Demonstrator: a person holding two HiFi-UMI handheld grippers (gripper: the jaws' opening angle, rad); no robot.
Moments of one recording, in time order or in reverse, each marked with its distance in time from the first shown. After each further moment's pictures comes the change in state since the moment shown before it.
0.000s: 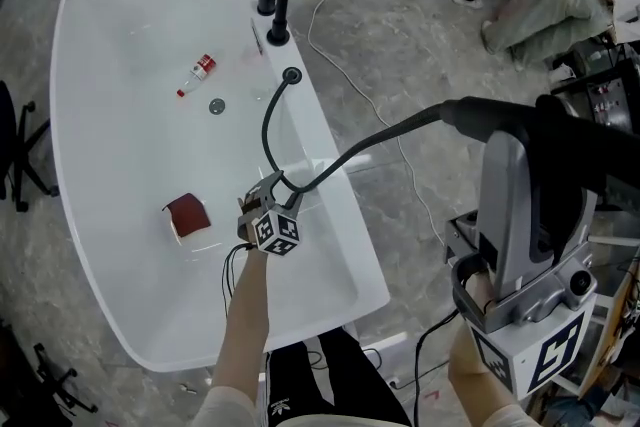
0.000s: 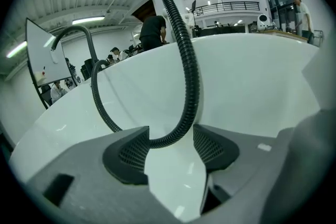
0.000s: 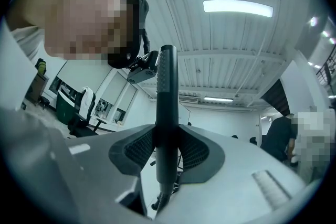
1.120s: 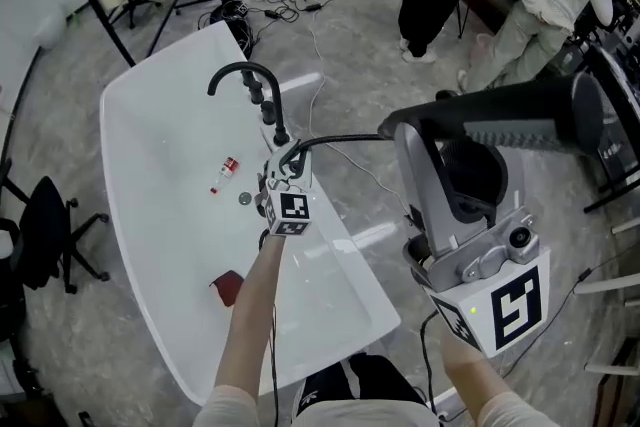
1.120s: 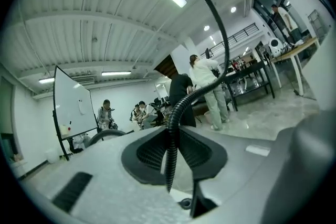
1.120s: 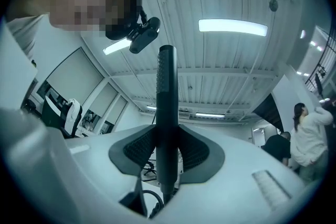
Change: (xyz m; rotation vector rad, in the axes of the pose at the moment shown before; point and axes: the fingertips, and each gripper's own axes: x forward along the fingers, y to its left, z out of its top) left arm -0.122 0.204 0.334 0.014 -0.553 0.264; right arm 0.005 -0.031 0.136 0.018 -0.162 -0.100
